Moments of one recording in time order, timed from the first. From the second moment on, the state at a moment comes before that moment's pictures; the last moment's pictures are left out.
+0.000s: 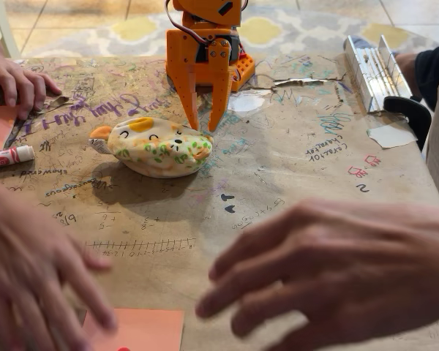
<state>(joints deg) 1.7 192.8 177.7 75.8 -73.1</state>
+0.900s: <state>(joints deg) 4.7 192.8 177.7 75.8 -73.1</state>
